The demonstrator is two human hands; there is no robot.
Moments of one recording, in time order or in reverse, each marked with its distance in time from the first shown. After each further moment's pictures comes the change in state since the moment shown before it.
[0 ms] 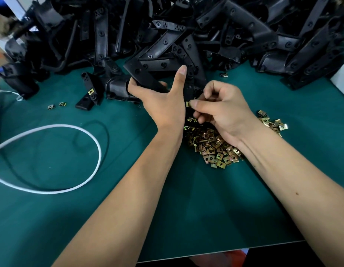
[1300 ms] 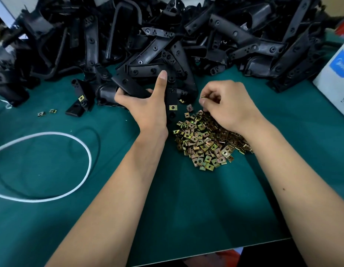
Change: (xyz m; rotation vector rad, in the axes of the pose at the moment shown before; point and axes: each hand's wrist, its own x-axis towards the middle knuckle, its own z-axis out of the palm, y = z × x) left_hand 0.015 -0.004 -0.004 -0.142 -0.001 -0.123; right_hand 0.015 -0.011 -0.043 -0.987 0.098 -0.268
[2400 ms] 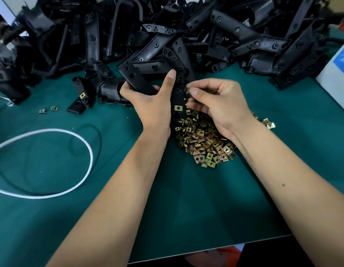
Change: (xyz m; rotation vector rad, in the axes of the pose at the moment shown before) left_hand -0.008 0.001 0.000 0.028 -0.074 -0.008; right_hand -0.003 -0.013 0.030 1.024 0.065 0.195
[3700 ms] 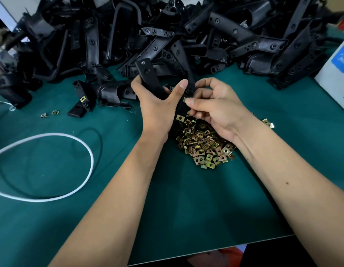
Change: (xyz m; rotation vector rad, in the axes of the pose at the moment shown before) left_hand 0.000 -0.001 -0.006 0.267 -0.238 0.170; right_hand -0.004 -0.011 -0.001 -0.001 -0.100 0.155
